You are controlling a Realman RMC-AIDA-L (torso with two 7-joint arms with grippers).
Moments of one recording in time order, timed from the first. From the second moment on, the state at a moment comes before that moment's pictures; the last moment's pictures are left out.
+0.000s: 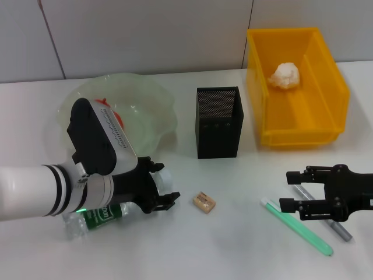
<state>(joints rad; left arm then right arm) -0.44 -2.08 1.77 1.02 2.01 0.75 -1.77 0.37 2.04 2.49 0.83 1.08 -1.72 1.47</state>
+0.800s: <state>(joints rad) -0.44 -2.07 1.75 1.07 2.03 0.82 -1.78 0.36 2.04 2.49 0.83 1.08 -1.72 1.47</state>
